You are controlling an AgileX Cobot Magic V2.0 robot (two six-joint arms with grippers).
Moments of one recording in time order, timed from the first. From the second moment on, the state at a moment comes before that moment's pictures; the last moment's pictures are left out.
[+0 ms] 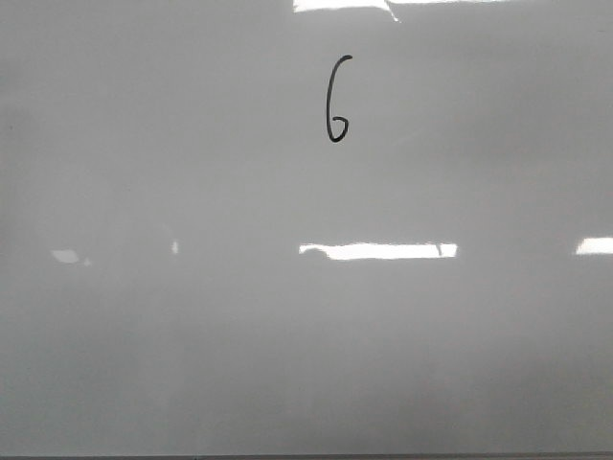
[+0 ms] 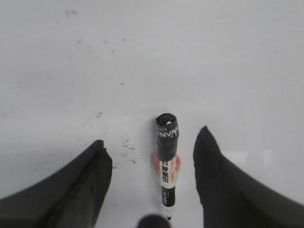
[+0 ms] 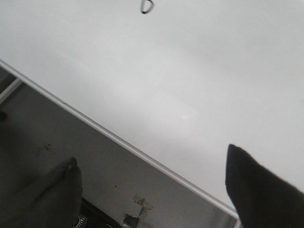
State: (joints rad) left arm -0.06 1.11 -0.96 0.12 0.56 -0.11; right arm 0.40 0.77 -1.00 0.05 1.03 -0.09
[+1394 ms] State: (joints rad) left arm -0.33 0.63 -0.82 0.17 0.86 -0.21; right arm 0.40 0.56 -0.89 -0.01 1.09 0.02
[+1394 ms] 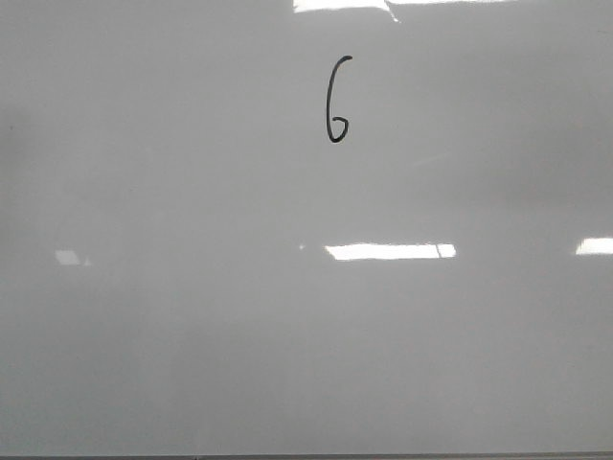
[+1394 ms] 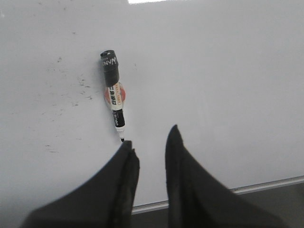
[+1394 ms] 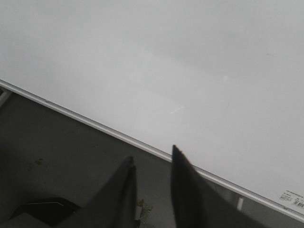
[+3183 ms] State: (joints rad) left arm 0.00 0.02 -0.03 -0.03 0.14 0.09; right arm 0.40 0.56 -0.89 -0.01 1.09 0.02
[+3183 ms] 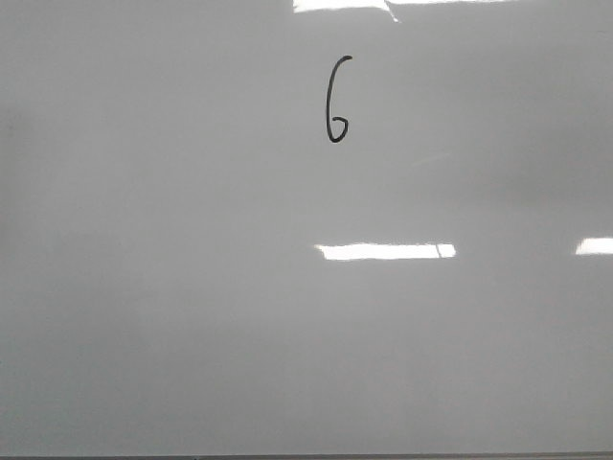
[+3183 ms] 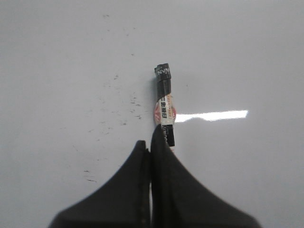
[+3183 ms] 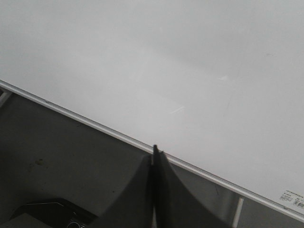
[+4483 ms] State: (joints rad) left arm 0.03 -0.01 0.00 -0.04 0.09 0.09; right arm 0.40 0.56 -0.89 -0.01 1.09 0.02
